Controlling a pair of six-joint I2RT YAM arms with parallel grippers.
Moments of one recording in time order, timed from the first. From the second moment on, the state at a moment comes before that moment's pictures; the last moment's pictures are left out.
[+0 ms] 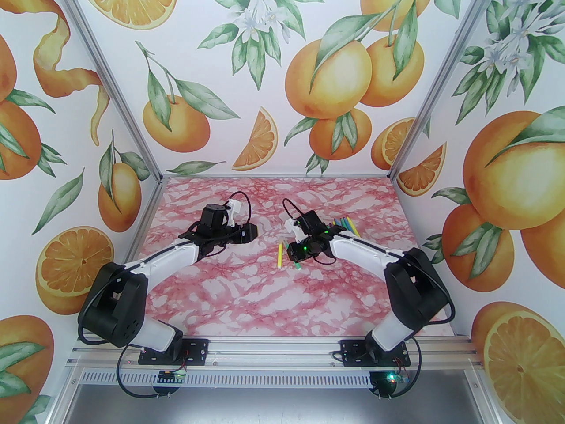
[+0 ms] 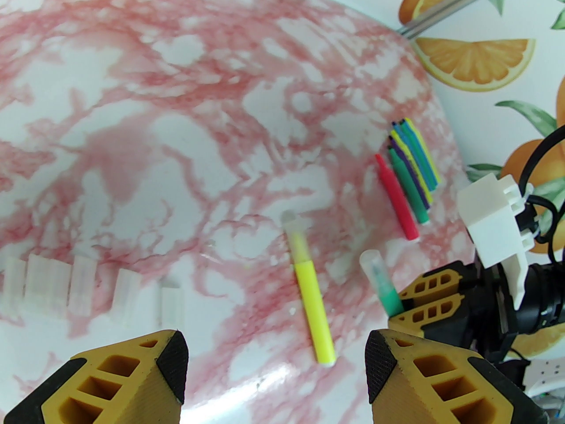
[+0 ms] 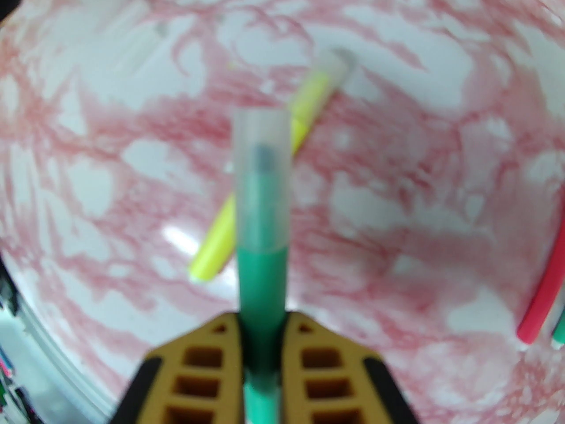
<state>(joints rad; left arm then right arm) -0.39 1.51 0.85 -0.01 0.42 -0.47 0.55 1.64 1.03 -0.46 -0.30 0.17</state>
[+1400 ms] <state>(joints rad) -0.48 1.70 0.93 0.34 0.72 -0.73 0.55 1.52 1.01 -0.34 -0.45 0.16</state>
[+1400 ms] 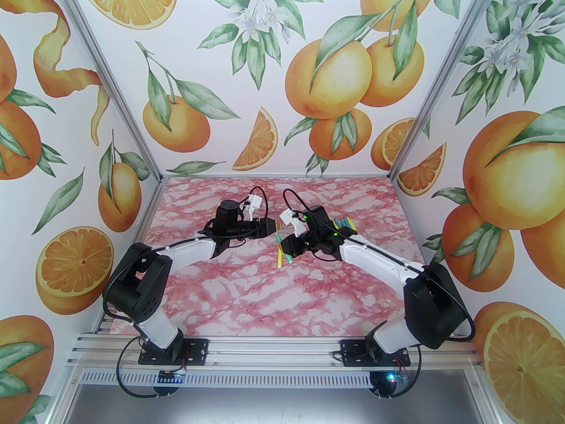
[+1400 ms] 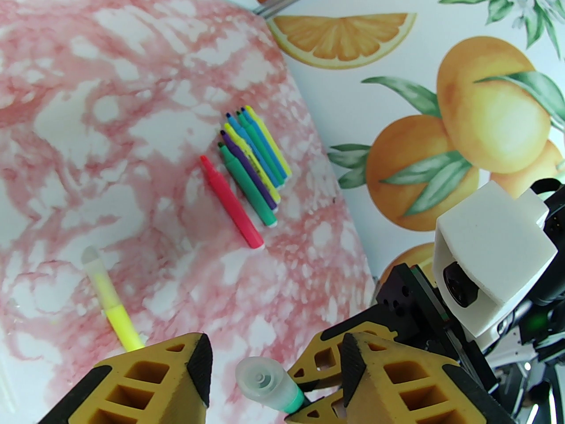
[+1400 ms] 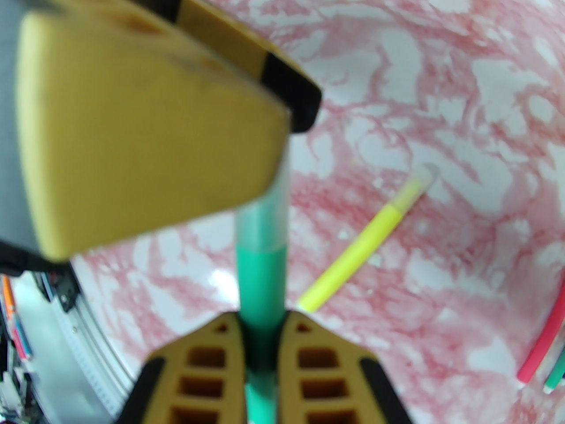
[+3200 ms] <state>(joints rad) -0.50 1.73 0.95 0.43 0.75 -0.81 0.54 1.51 1.02 -0.32 -0.43 0.17</state>
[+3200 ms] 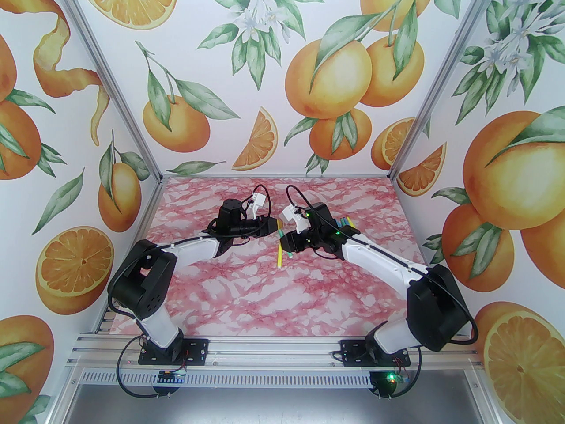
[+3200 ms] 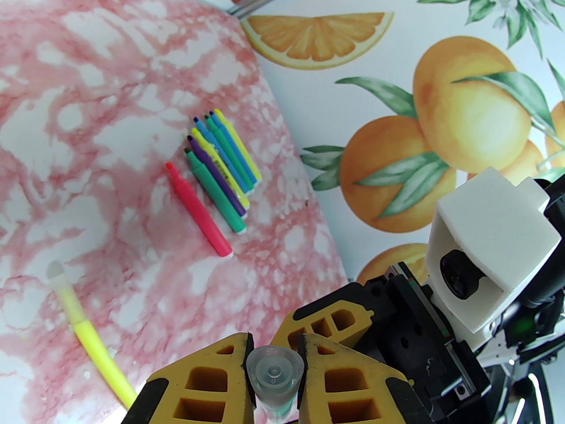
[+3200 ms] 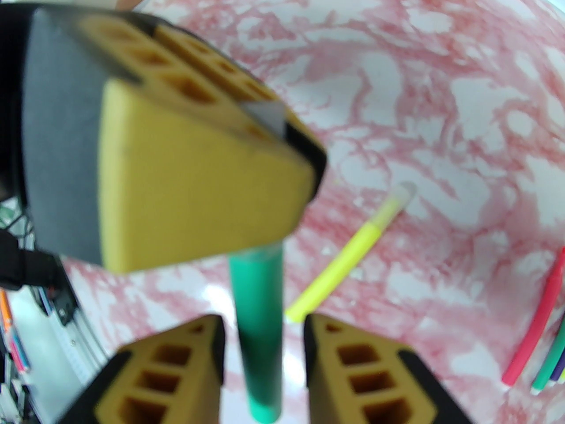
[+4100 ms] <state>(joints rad) -0.50 1.71 0.97 0.33 0.72 -0.80 0.53 1.50 0.96 -0.28 -0.47 0.13</state>
